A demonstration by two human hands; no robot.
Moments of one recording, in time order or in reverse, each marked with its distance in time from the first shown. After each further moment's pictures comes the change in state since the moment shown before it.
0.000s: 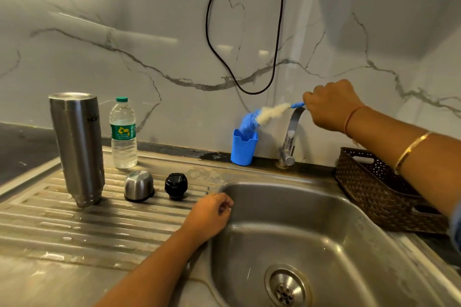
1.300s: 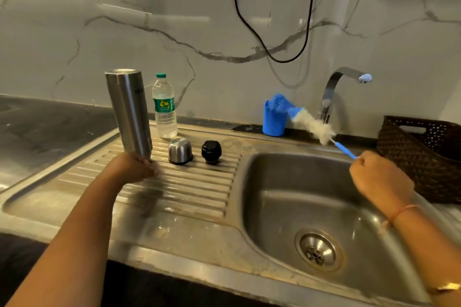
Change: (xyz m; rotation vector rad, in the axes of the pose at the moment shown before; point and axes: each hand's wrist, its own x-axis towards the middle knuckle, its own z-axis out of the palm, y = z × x) left_hand -0.077 -0.085 -0.170 -0.039 0.205 -0.713; right_hand -0.138 -0.110 0.055 1.075 -0.317 0.652
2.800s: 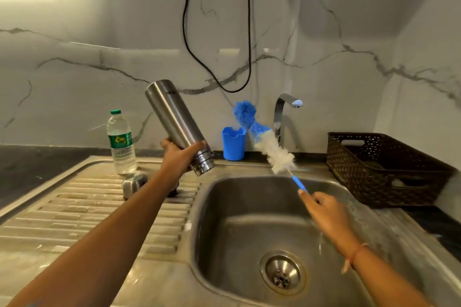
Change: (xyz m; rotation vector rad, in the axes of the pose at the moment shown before) left_hand -0.025 0.167 0.113 -0.764 -0.115 0.275; right_hand -0.013 0.049 0.025 0.636 -0.070 -0.003
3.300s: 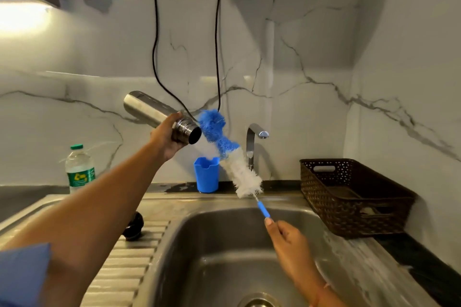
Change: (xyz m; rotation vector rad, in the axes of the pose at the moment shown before) left_hand 0.095 0.087 0.067 -0.558 -0.133 -0.102; right_hand 0.006 0.004 0.012 0.253 -0.009 -0.085
